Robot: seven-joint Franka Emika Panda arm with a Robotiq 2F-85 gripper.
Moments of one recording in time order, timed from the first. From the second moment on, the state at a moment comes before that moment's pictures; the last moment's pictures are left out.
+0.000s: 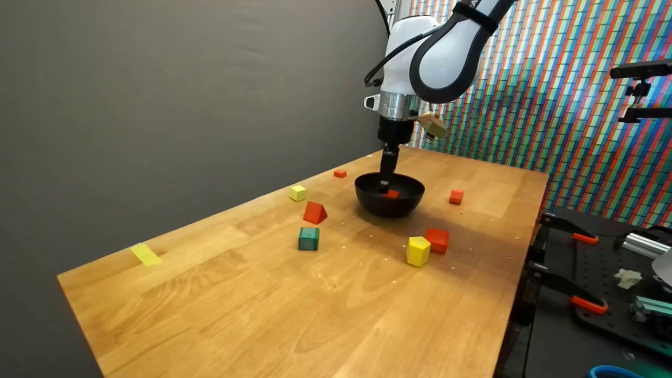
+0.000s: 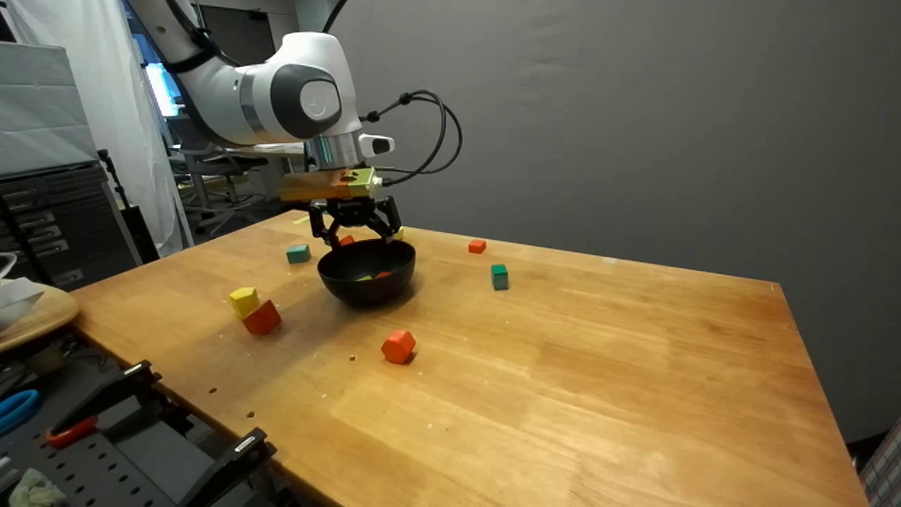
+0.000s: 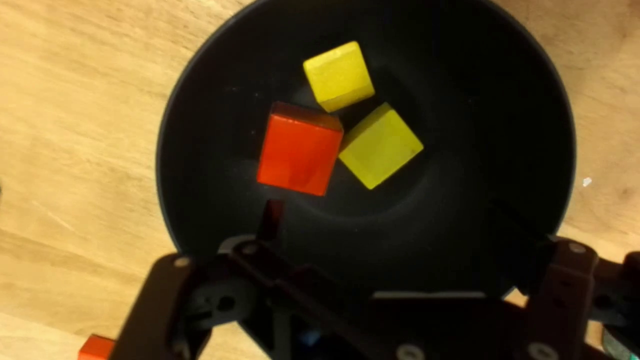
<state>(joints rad) 0.04 0.38 0.07 -2.29 -0.12 2.75 -0.25</state>
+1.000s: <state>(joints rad) 0.13 0.47 -0.04 -2.25 -0.14 2.81 0.01</state>
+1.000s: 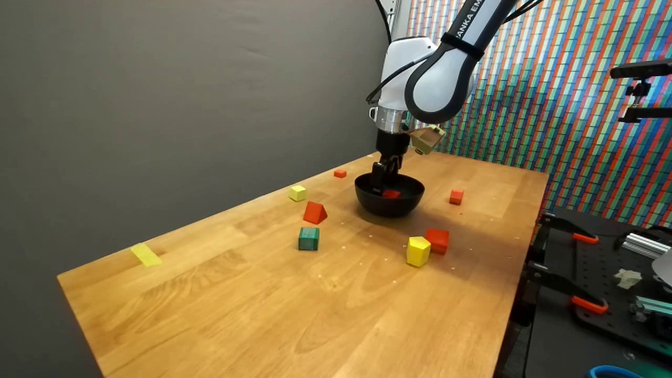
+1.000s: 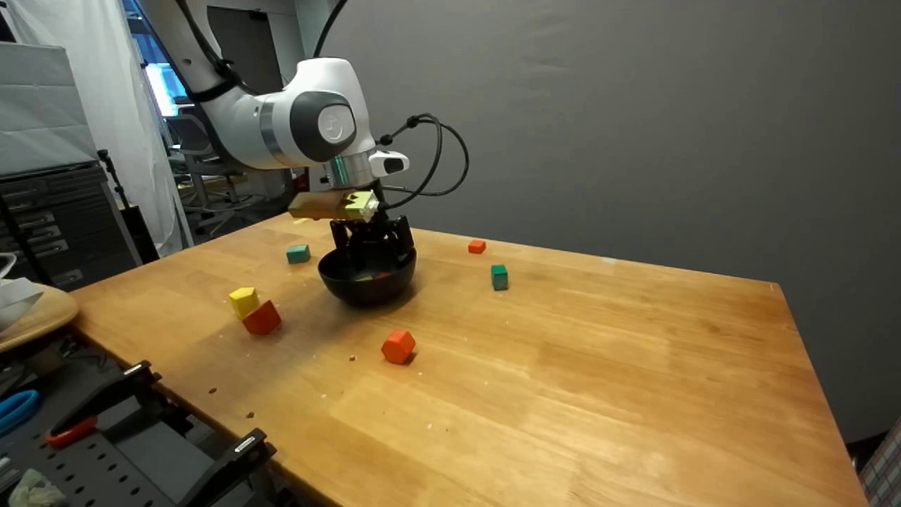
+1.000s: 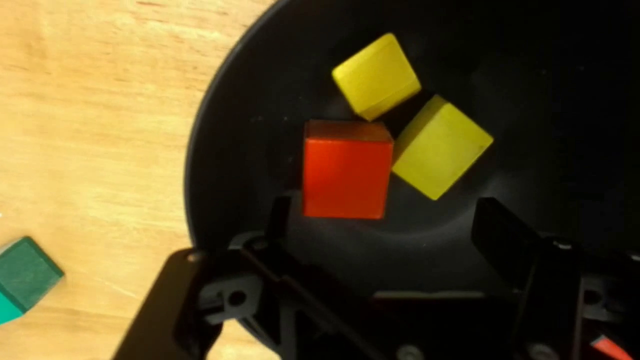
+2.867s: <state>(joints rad) 0.13 0.40 -0.07 -2.27 -0.15 2.76 0.07</state>
